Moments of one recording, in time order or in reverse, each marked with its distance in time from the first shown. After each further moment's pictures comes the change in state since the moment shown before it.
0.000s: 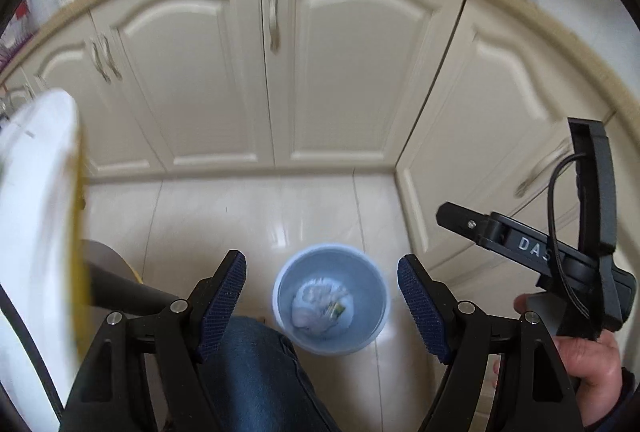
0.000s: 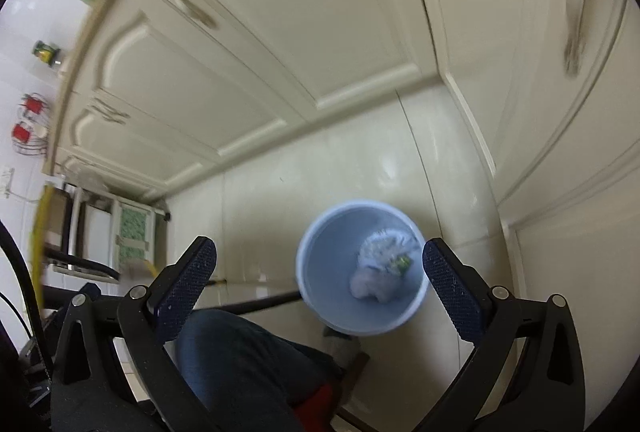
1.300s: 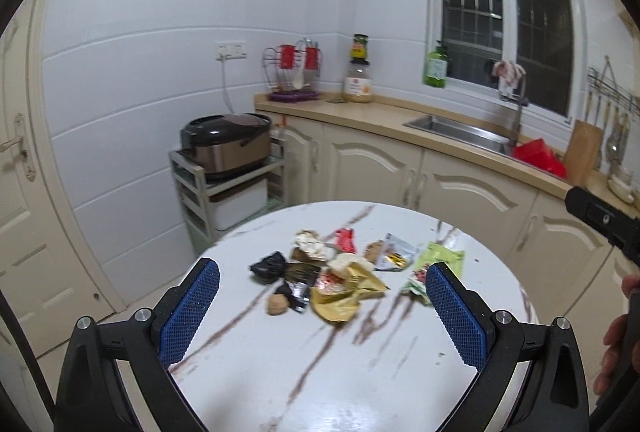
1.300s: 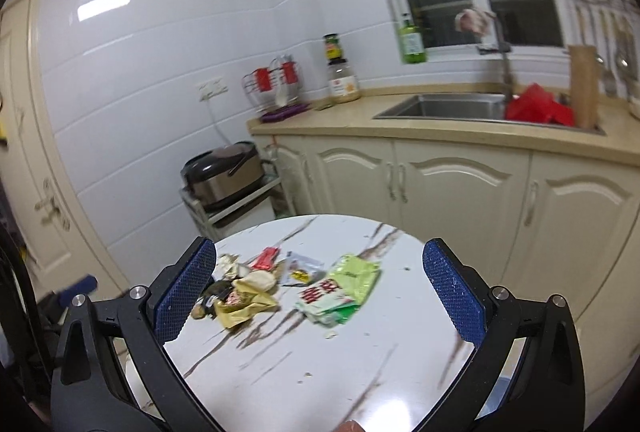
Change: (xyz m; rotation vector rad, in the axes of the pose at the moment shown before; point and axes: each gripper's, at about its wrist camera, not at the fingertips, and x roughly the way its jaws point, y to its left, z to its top) left arm -0.396 0.176 -0.230 -0.496 -0.524 0.559; right arm -0.183 0.448 -0.161 -0.801 -0.398 0.393
